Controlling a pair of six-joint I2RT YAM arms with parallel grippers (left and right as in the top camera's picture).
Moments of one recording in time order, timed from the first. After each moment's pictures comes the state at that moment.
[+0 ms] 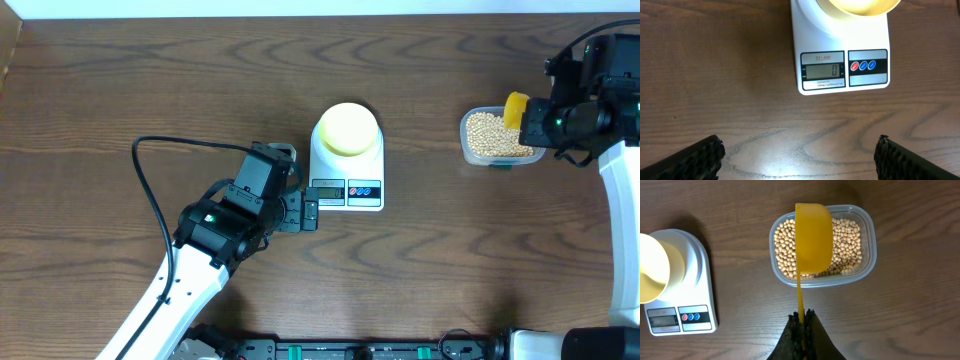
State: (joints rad) left arm -0.49 1.16 0.96 -0.84 0.00 -0.38; right arm -0.10 1.51 1.54 -1.13 -0.11 0.04
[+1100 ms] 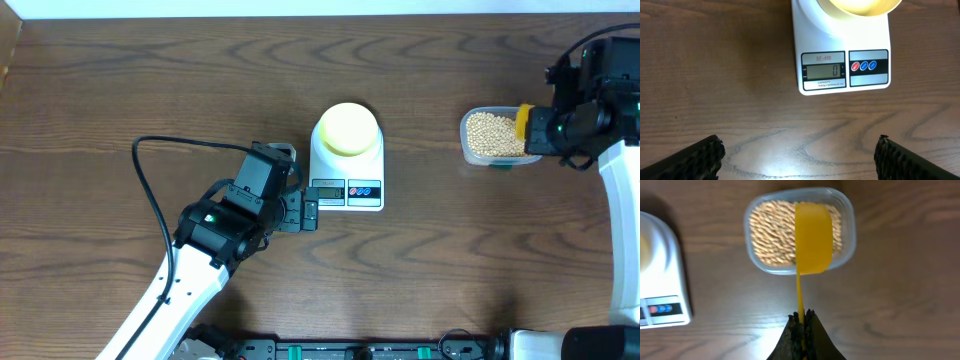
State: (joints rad) left arm -0.49 1.16 0.96 -0.84 -0.01 -0.38; right arm -0.10 1.51 1.54 -1.19 -0.01 -0.01
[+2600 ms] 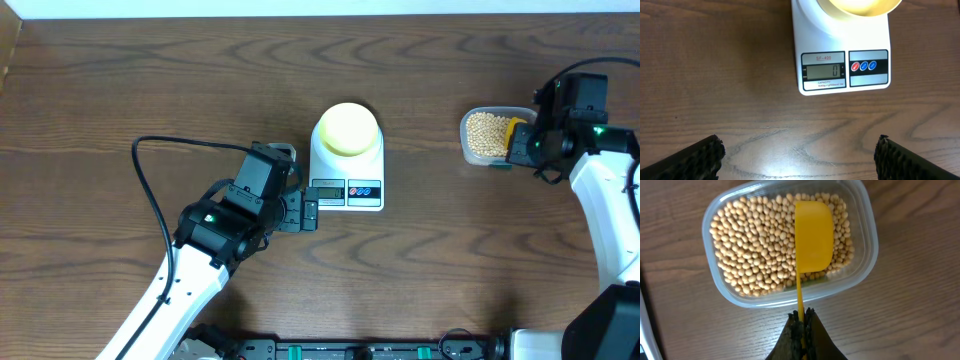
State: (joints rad) left arm -0.49 1.16 0.96 -0.84 -0.01 -0.38; right arm -0.13 1.53 1.18 -0.78 -0.03 0.10
